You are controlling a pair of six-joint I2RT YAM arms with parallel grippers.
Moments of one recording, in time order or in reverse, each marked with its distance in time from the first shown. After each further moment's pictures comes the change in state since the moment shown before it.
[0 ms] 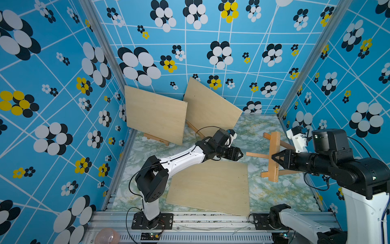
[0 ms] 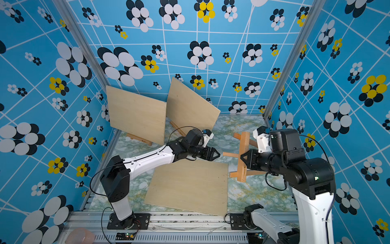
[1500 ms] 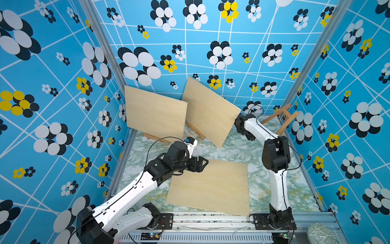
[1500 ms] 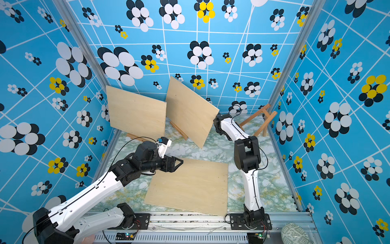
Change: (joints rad) left arm 0.203 -0.786 -0.539 -0.221 -0.102 0.027; right arm 0.070 1.231 0.173 0.365 1.197 -0.330
